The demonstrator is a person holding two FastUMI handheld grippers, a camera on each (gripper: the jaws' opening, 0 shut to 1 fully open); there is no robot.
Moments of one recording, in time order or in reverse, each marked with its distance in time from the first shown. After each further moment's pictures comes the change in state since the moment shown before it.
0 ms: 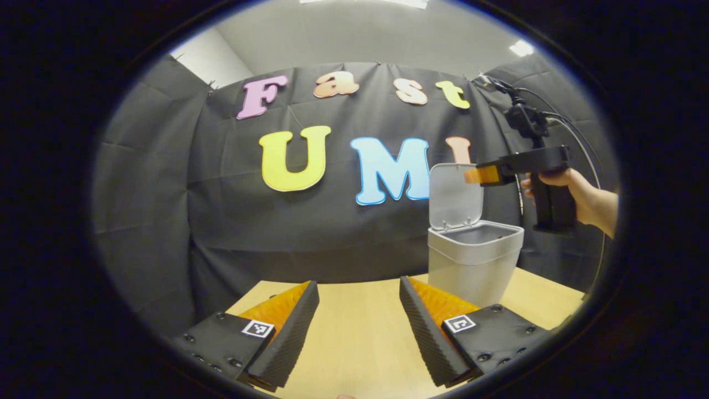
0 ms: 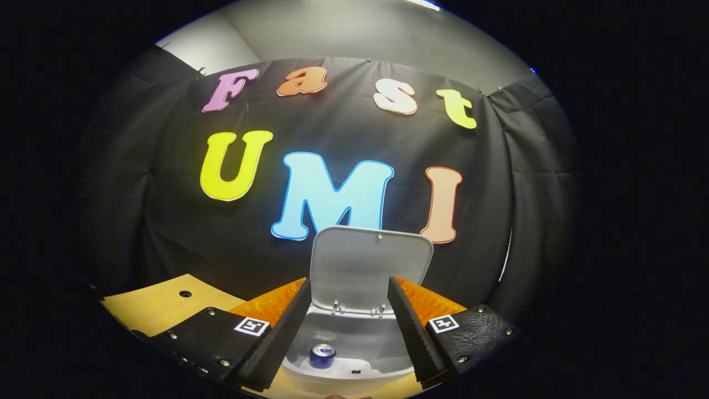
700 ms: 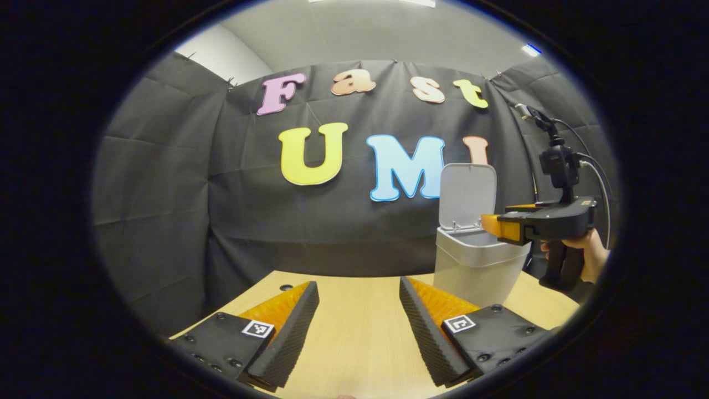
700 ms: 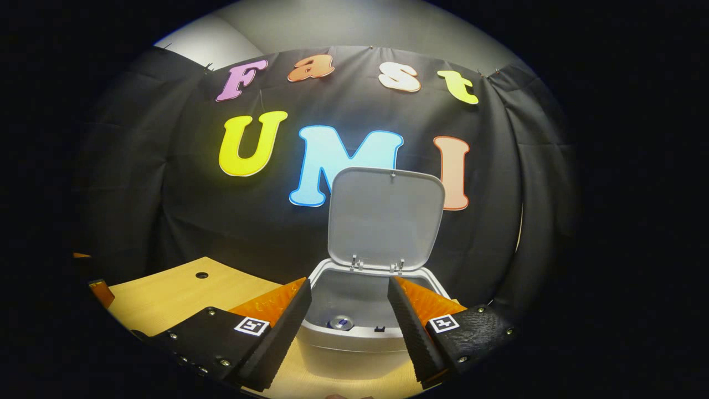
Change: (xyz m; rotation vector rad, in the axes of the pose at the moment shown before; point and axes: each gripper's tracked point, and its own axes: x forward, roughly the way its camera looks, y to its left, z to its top) left arm -0.019 -0.011 -0.006 -0.056 0.036 0.142; right arm -0.040 0.020 -0.095 0.018 0.067 0.079
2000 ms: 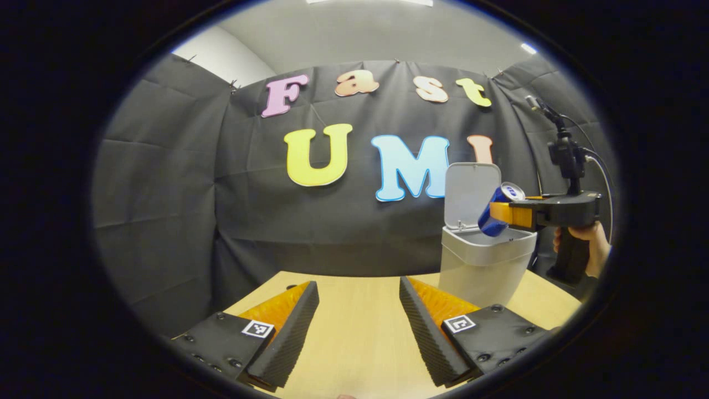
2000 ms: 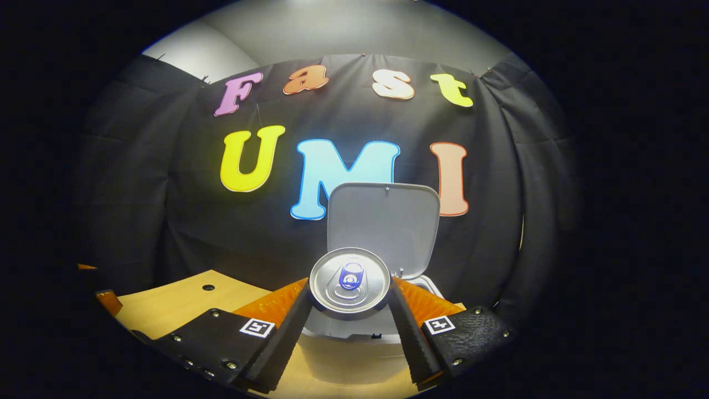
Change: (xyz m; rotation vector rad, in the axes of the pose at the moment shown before) left arm -0.006 0.004 -0.002 0.014 0.001 0.044; right arm -0.001 -0.002 0.002 0.061 -0.023 0.029
